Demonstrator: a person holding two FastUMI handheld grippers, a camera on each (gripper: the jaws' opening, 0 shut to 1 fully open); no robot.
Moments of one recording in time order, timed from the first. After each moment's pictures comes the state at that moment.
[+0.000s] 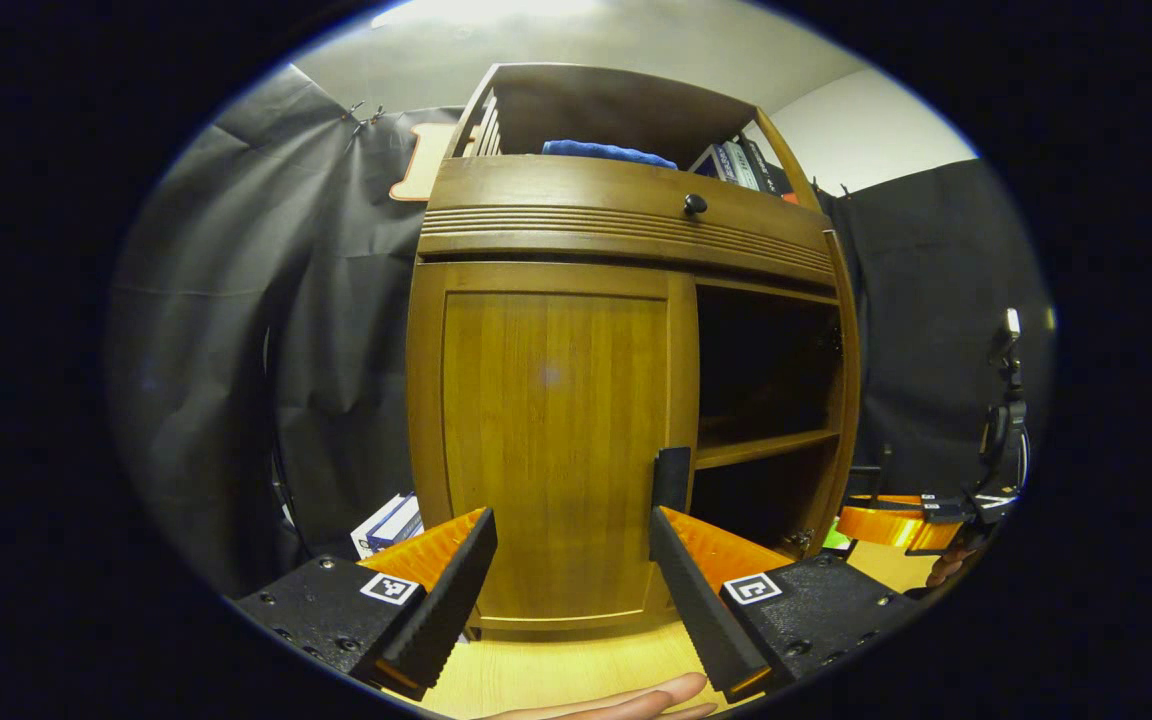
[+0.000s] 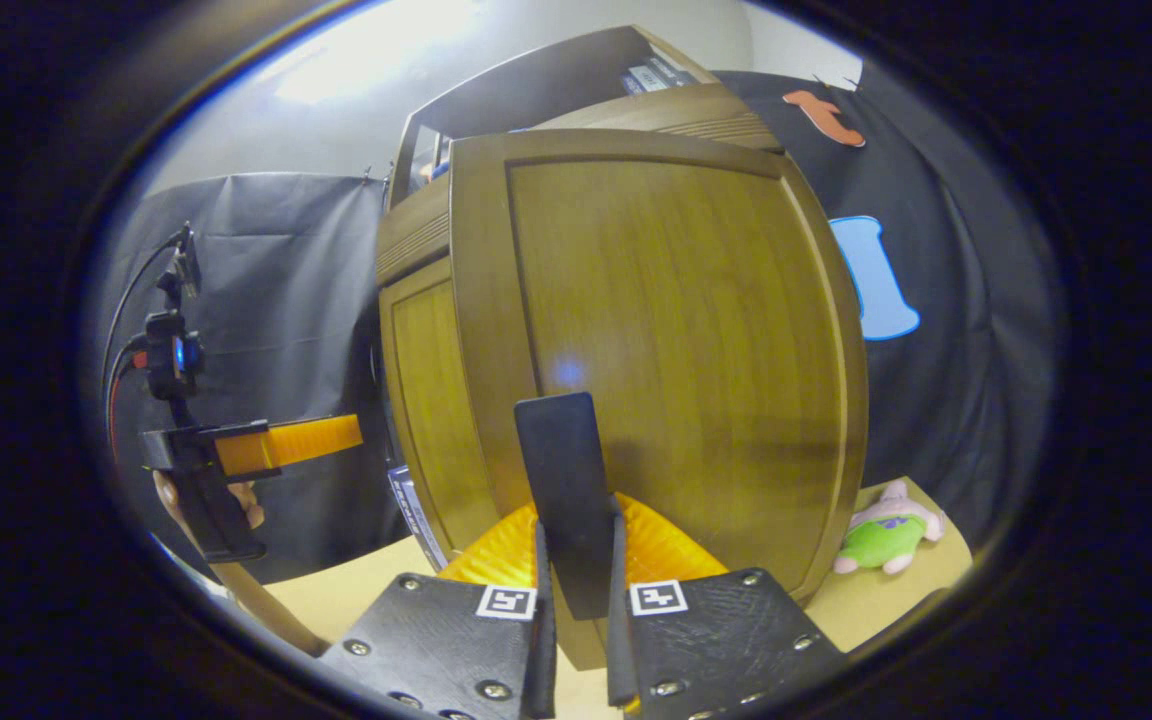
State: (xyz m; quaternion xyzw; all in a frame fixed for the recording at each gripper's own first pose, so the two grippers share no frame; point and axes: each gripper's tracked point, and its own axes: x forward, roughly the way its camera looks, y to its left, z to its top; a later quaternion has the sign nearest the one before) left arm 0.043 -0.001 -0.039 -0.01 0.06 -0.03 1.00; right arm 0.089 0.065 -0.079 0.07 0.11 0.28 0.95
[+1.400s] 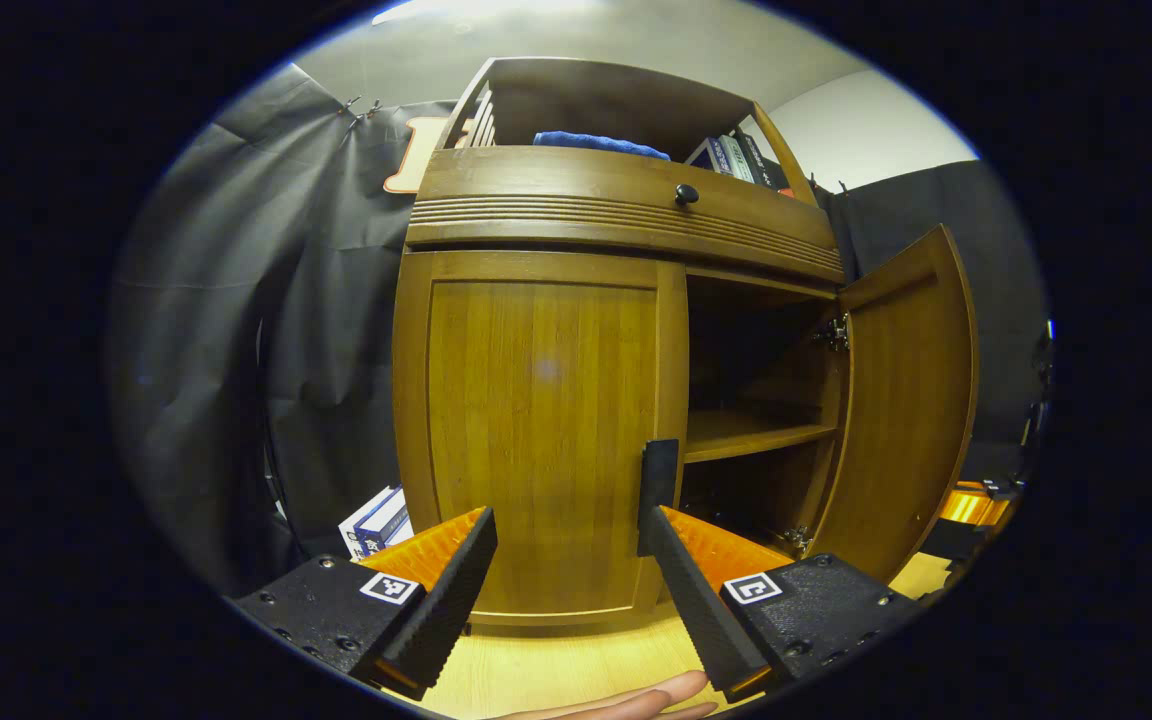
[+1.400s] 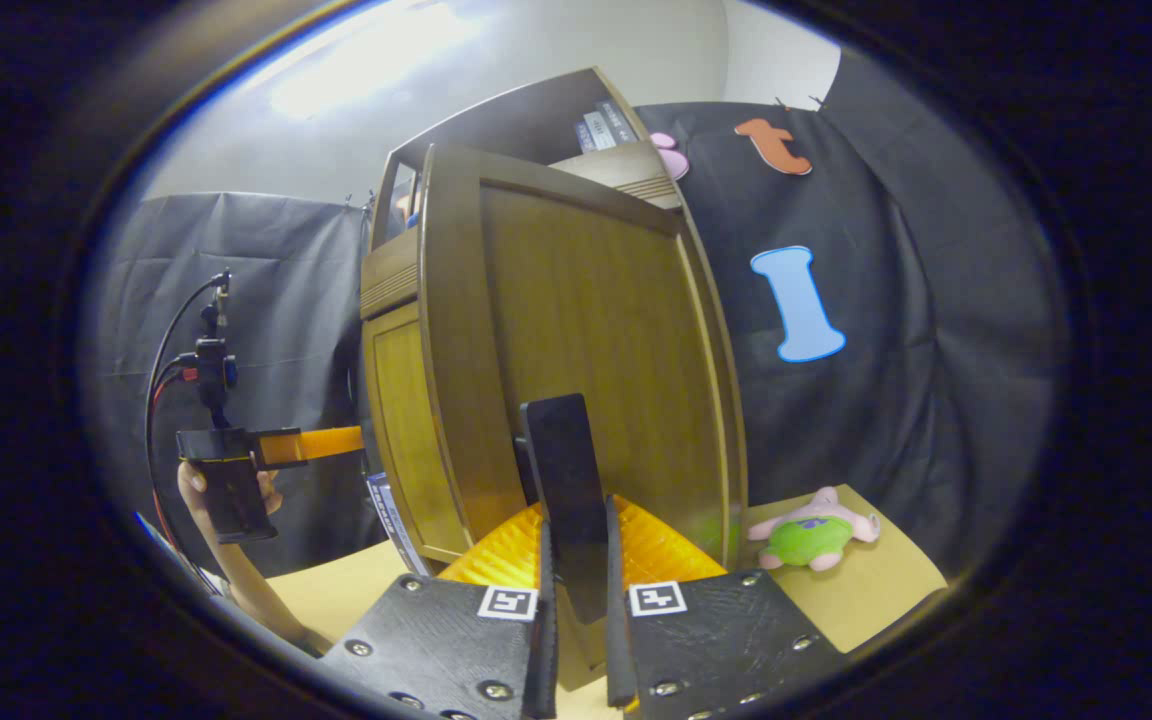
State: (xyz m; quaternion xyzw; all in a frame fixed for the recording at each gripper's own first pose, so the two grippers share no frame) left arm 0.042 -0.014 -0.046 -0.01 0.07 -0.04 1.00; right arm 0.050 -0.043 -0.057 0.08 0.07 0.23 0.97
